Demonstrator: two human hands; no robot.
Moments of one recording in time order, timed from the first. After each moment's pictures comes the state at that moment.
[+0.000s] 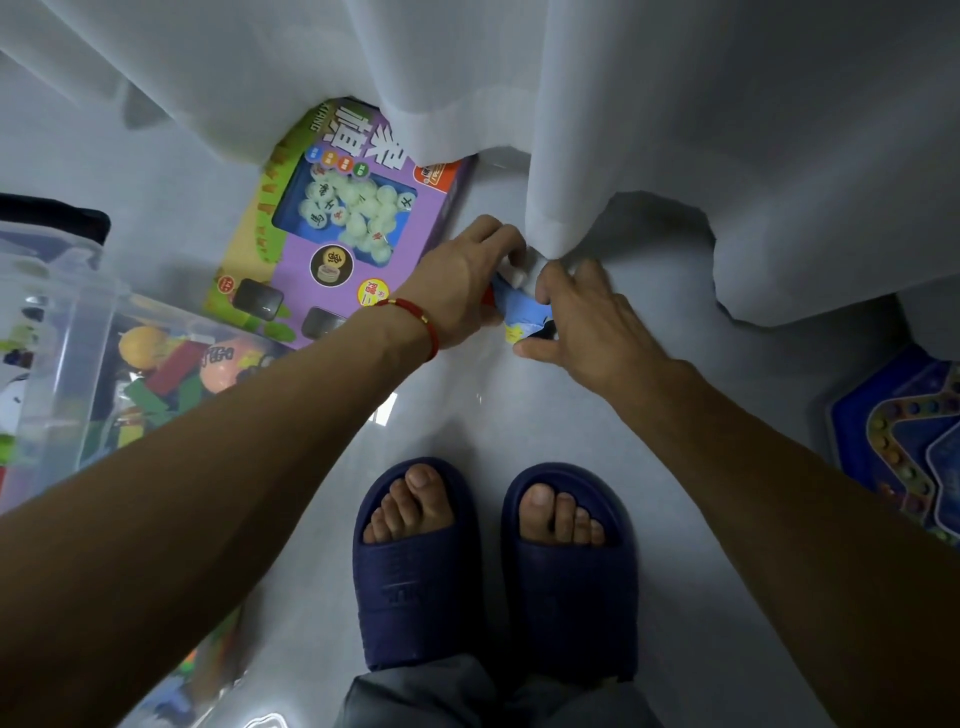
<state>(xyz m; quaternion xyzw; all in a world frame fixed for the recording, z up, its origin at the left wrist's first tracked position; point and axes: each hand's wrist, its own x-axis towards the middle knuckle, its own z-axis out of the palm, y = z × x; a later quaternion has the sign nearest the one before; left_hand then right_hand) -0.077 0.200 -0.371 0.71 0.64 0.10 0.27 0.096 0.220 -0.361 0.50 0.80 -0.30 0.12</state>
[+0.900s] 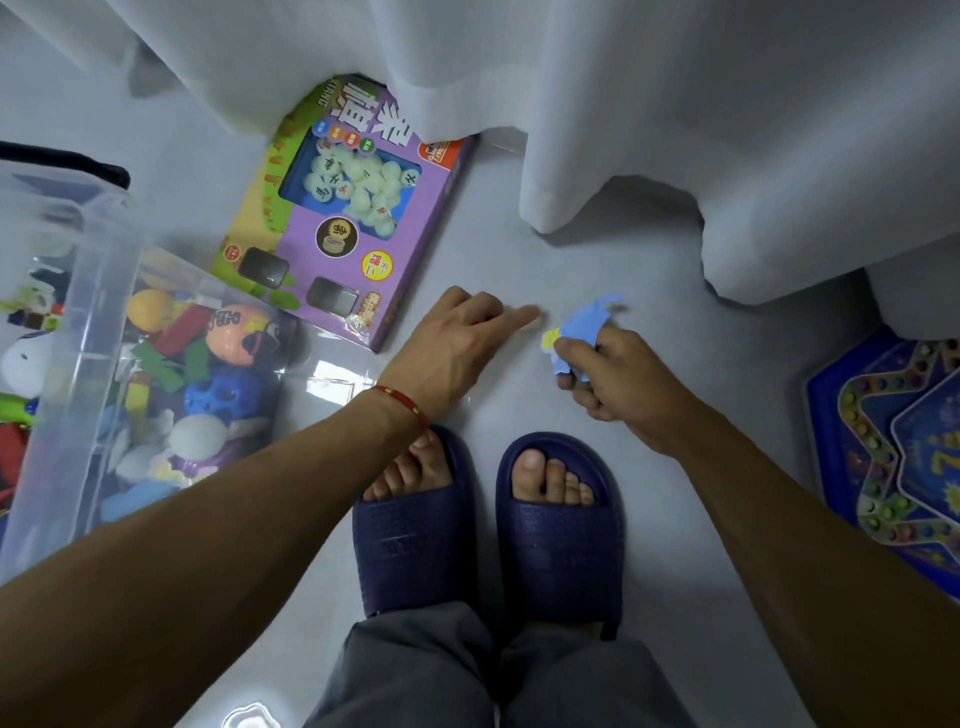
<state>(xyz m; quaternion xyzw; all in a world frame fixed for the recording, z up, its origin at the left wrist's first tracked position) -0.056 0.113 -0.396 0.77 0.59 0.20 0.13 0.149 0.165 -0.361 0.57 0.49 -0.66 -0.06</state>
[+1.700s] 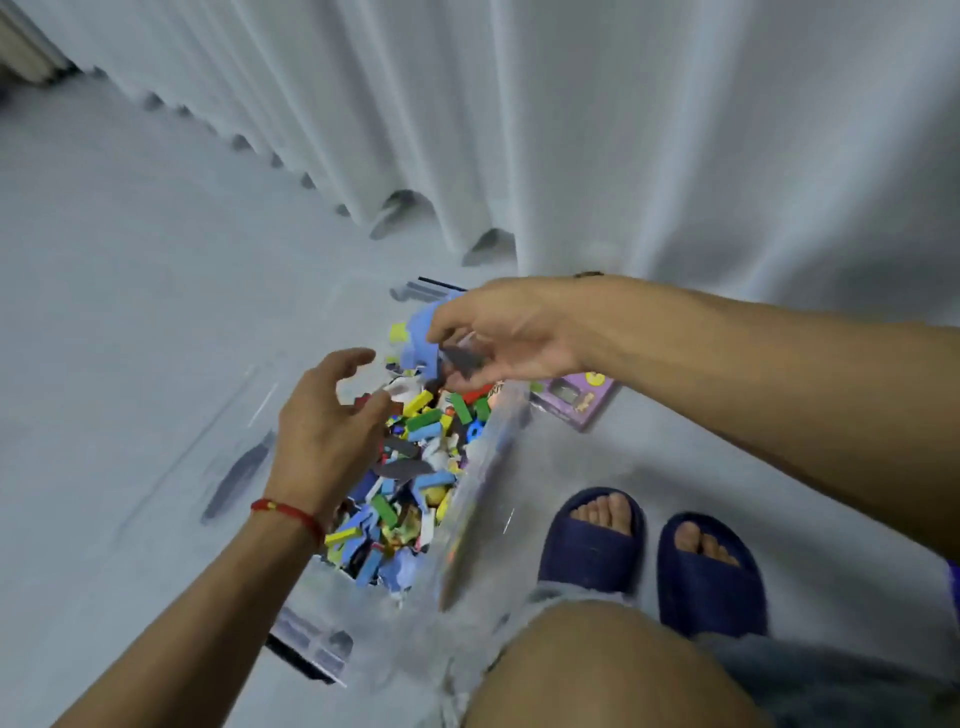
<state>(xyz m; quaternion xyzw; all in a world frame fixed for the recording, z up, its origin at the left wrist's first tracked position) -0.214 -0.104 -0.096 0.27 0.89 0.34 0.13 -0.122 0.081 -0.061 0.28 0.52 -0.79 0.13</state>
